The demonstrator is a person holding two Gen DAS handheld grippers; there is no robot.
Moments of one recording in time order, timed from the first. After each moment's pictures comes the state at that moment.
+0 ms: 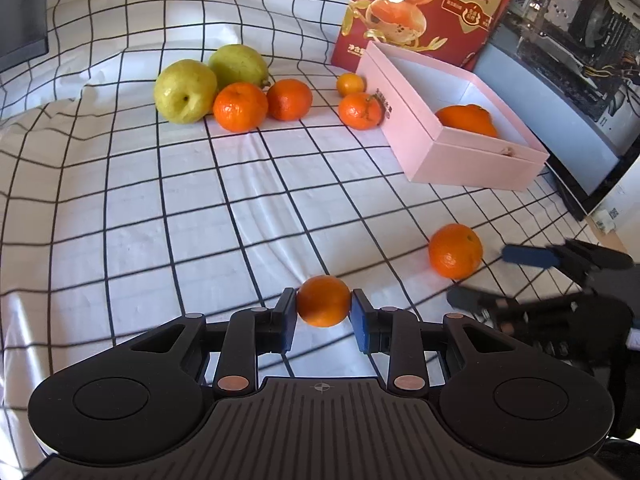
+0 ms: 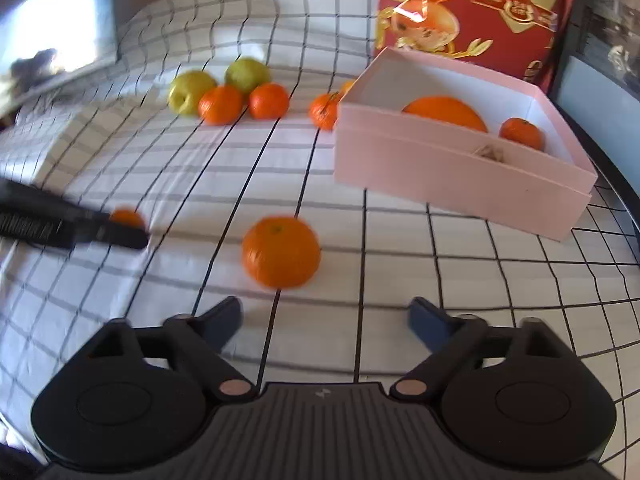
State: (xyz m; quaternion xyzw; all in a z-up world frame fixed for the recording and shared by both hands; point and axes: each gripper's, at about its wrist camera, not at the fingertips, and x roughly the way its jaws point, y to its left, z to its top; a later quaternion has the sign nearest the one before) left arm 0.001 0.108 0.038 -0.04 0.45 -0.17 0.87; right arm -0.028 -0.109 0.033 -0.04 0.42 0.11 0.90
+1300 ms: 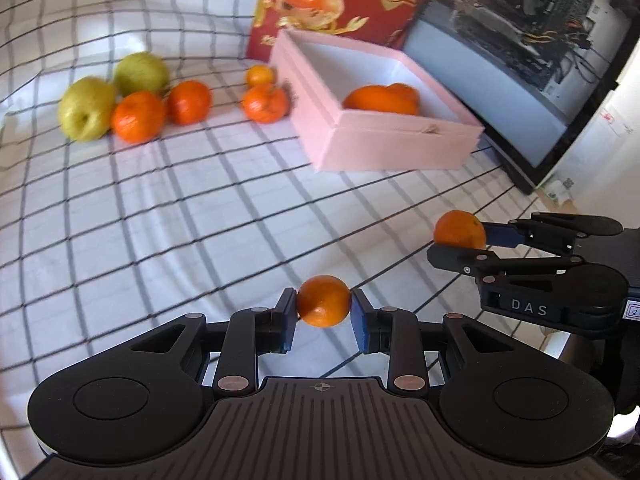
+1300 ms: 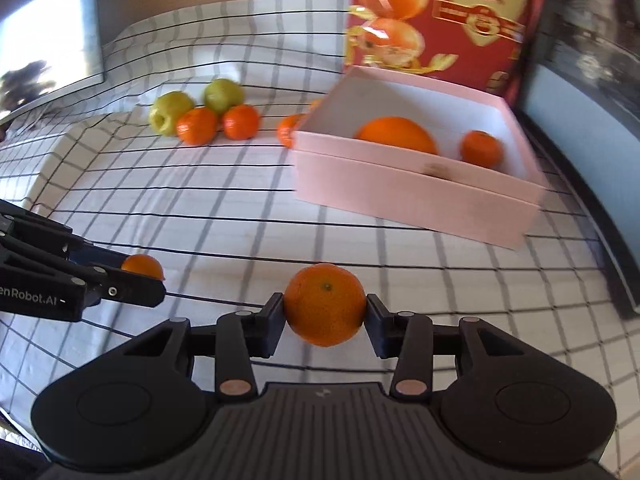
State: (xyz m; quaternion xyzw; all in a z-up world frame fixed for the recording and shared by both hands) left arm 0.002 0.053 0.040 -0.02 0.45 -0.25 0.86; right arm -0.039 -0.137 0.059 -0.05 0.42 0.09 0.90
